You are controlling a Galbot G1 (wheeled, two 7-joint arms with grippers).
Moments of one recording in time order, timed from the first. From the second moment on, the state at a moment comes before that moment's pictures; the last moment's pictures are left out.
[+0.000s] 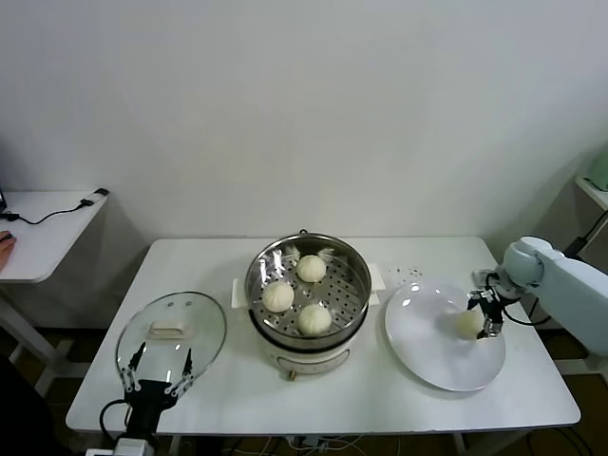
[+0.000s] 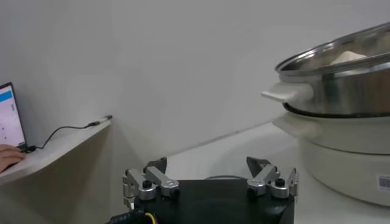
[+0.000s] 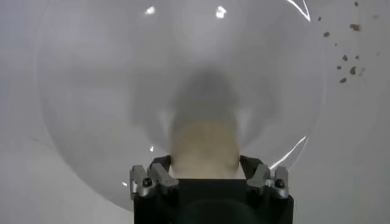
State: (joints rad) left arm 1.73 -1.53 -0.71 -2.04 0.21 -0.03 0.04; right arm -0.02 0.69 -0.84 0.95 -0.11 -0.09 -1.11
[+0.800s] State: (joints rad) left arm 1.74 -1.53 -0.68 -2.03 0.20 -0.04 0.04; right arm 0.37 0.74 -1.12 1.04 0.24 -0.17 -1.11
